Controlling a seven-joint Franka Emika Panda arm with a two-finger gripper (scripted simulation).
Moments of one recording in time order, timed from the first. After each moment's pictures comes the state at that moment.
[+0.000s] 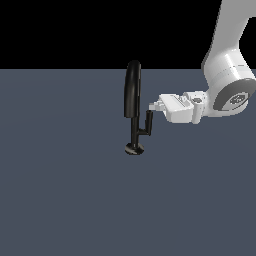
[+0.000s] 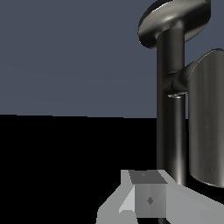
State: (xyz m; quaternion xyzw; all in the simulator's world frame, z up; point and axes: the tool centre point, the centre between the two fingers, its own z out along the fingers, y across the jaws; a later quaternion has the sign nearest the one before) arm 0.039 -0.083 0.166 -0.50 0.53 0.46 0.51
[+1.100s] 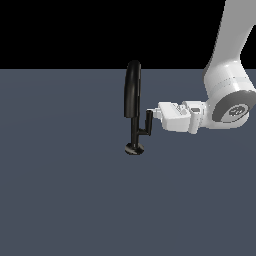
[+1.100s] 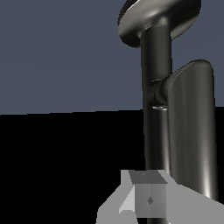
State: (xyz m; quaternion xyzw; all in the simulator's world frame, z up) arm 0.020 -0.073 0.149 -0.46 0.54 0.48 0.52
